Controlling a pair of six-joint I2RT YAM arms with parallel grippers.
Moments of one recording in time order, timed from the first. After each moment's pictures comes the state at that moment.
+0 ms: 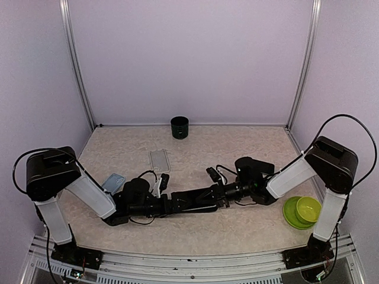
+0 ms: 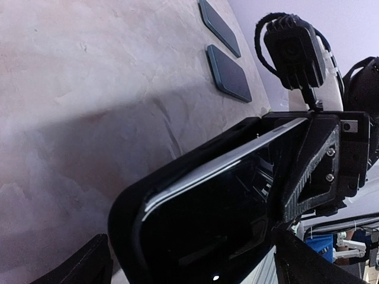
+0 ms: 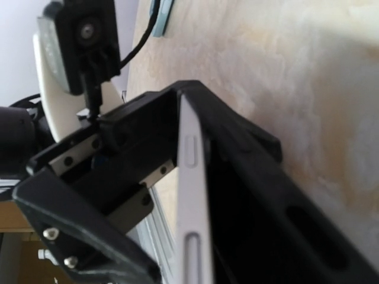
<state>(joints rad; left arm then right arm) -0.95 1.82 0.49 0.94 0.21 -0.96 0.78 1.84 0.69 0.72 -0.81 1.02</state>
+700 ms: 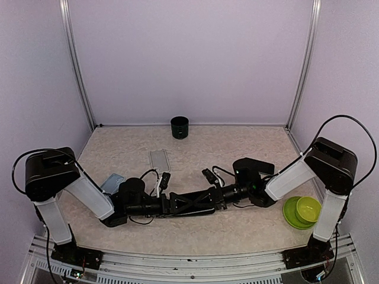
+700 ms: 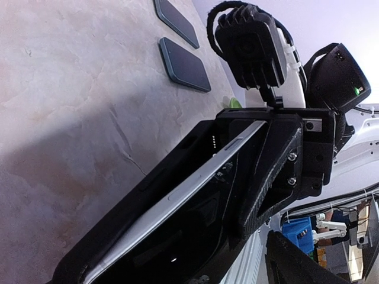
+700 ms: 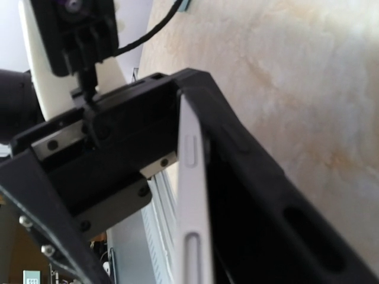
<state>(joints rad) -0.96 1.81 0.46 1.07 0.32 -0.97 0.82 1.84 0.69 0.75 -0.83 0.99</state>
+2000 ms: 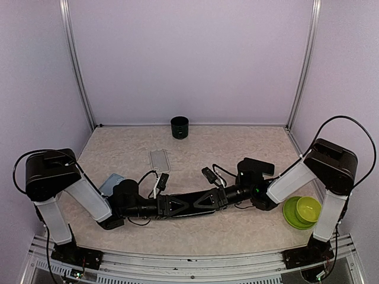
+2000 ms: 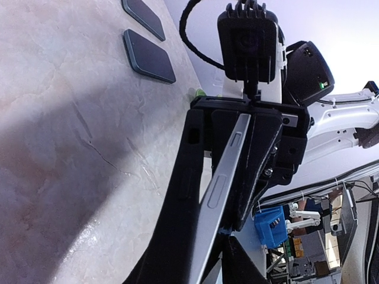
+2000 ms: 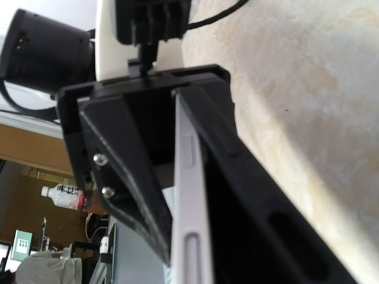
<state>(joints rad) -0.96 1.81 0.41 1.22 0.41 -1.04 0.83 1.84 0.64 0.92 -0.91 0.94</state>
